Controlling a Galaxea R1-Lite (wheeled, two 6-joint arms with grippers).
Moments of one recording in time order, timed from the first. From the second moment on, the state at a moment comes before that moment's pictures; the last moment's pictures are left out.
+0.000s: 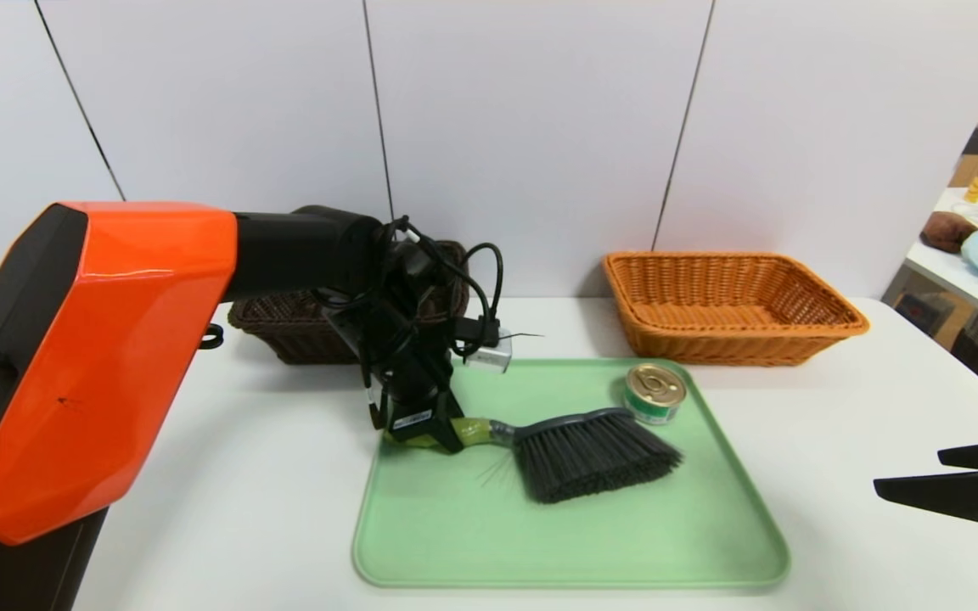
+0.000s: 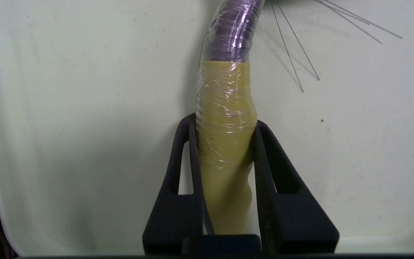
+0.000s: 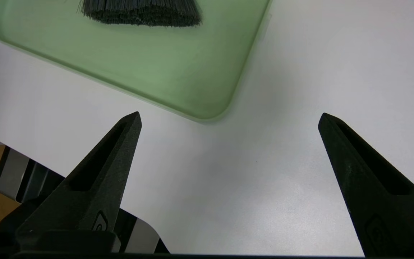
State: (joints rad) left arm -0.51 2.28 -1.96 0.95 -0.42 1.03; right arm 0.00 1.16 -0.94 0.63 0.40 -0.16
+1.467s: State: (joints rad) left arm -0.46 2.07 -1.96 0.96 -0.42 1.02; right arm 0.00 1.17 -0.94 0.62 0.40 -0.16
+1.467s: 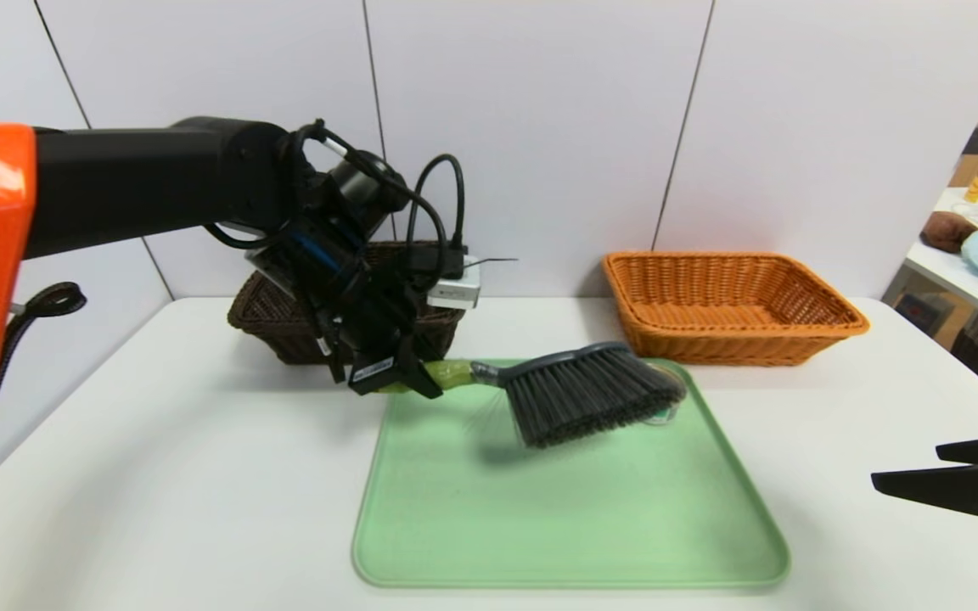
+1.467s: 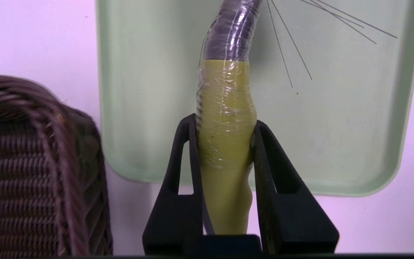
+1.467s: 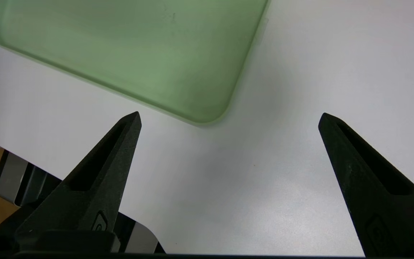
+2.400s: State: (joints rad) left arm -0.17 1.91 -1.97 0.88 -0.45 1.02; right arm -0.01 1.16 -0.94 0.62 0.40 -0.16
